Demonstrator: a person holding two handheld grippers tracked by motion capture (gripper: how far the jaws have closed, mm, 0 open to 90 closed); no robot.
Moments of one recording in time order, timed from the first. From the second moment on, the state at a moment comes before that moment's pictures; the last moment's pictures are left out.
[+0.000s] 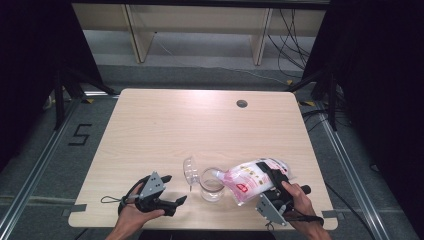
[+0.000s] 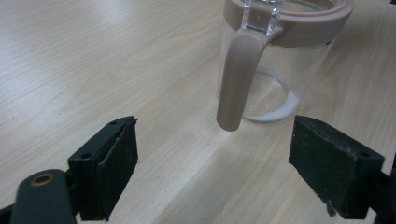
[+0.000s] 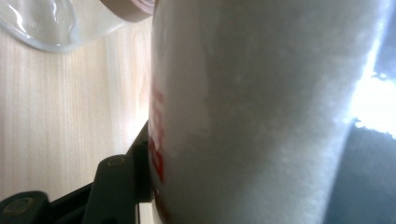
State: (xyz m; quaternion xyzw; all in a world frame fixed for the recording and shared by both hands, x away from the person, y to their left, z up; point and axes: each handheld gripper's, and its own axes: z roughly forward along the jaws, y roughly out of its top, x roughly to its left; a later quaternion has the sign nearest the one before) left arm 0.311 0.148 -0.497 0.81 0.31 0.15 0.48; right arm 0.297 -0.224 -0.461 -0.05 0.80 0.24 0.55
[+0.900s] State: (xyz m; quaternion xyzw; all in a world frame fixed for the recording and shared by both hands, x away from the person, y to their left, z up) left arm 0.312 0.148 -0.497 0.81 0.29 0.16 0.47; right arm 0.294 -0.212 -0.450 -0.16 0.77 0.12 0.61
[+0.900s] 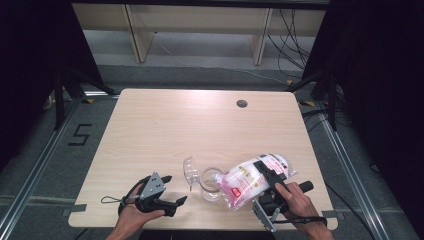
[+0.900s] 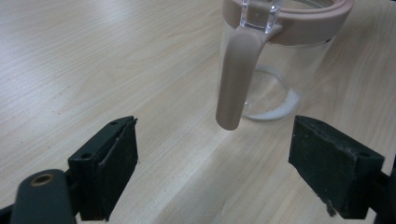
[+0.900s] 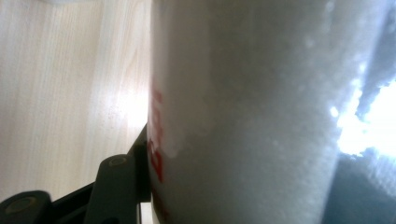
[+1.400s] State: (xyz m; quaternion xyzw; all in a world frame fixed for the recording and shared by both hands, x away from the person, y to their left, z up) left arm 0.311 0.147 -0.498 0.81 0.31 0.16 0.47; right arm 0.294 -0.209 -0.450 -0.18 0.76 0.09 0.62
